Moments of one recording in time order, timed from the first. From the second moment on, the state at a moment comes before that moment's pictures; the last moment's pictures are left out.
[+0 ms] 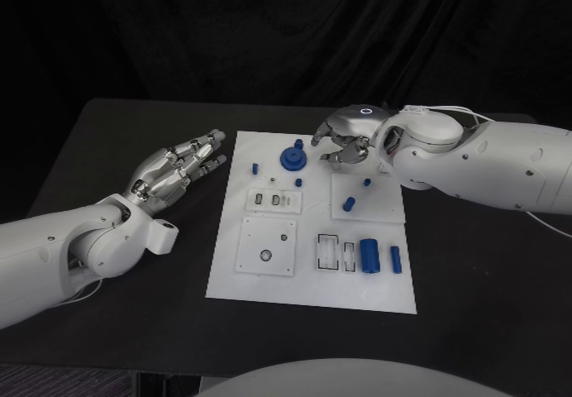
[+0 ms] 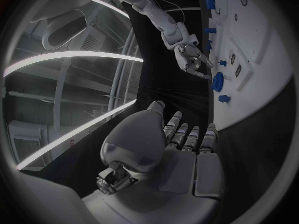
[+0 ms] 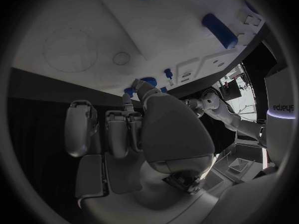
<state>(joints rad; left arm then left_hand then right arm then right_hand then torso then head) 1.25 -0.99 -0.21 1.53 -0.19 -0.01 0.68 1.36 0.29 -0.14 0.21 0.51 0.39 0.10 0.04 0.04 0.10 0.09 0.02 0.02 0.03 0.14 0.00 0.01 0.18 0.05 0.26 0.04 0.02 1.48 -0.70 -0.25 1.38 -1.57 -0.27 -0.06 1.40 -0.05 0.24 0.12 0.30 0.79 0.09 0.10 0.18 1.47 0.00 1.54 1.31 1.47 -0.06 1.55 1.31 0.04 1.44 0.05 1.37 1.31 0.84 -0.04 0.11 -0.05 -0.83</state>
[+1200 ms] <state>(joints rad) 1.25 -0.99 -0.21 1.53 -0.19 -0.01 0.68 1.37 0.29 -0.14 0.21 0.52 0.39 0.10 0.04 0.04 0.10 0.09 0.02 0.02 0.03 0.15 0.00 0.01 0.18 0.04 0.26 0.04 0.02 1.48 -1.12 -0.25 1.58 -1.57 -0.41 -0.06 1.29 -0.09 0.14 0.29 0.09 0.89 0.09 0.10 0.17 1.47 0.00 1.57 1.31 1.47 -0.06 1.57 1.31 0.04 1.47 0.05 1.47 1.31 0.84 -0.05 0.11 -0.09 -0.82</state>
